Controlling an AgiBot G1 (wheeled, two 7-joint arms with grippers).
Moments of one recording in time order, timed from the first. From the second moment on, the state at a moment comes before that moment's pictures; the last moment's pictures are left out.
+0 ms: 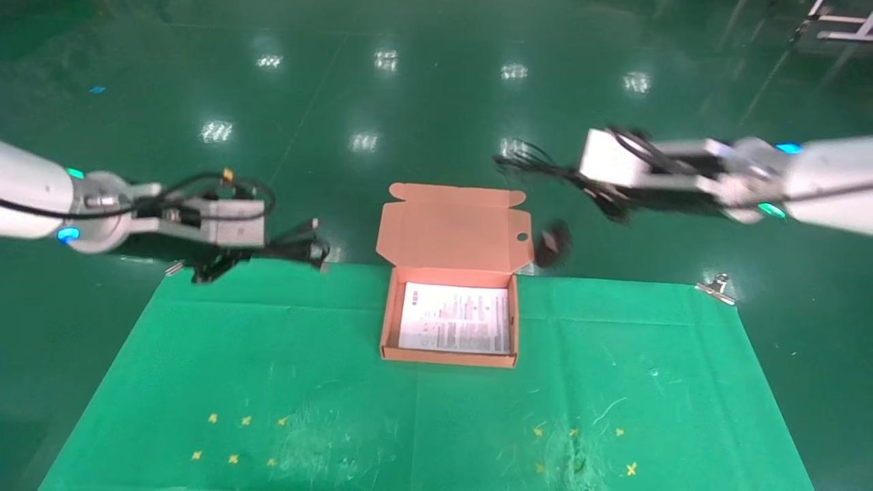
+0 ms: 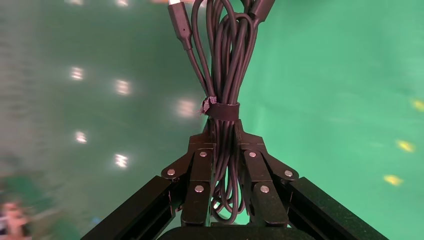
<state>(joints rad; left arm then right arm) -1.80 0.96 1.01 -1.01 1.97 1.16 -0.28 1.61 -1.06 -0.44 0.92 -2.00 -1.04 -0.03</state>
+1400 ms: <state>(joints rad) -1.85 0.98 1.01 -1.04 2.10 1.11 -0.39 1.71 -1.33 -0.47 0.66 -1.94 -0.95 -0.16</state>
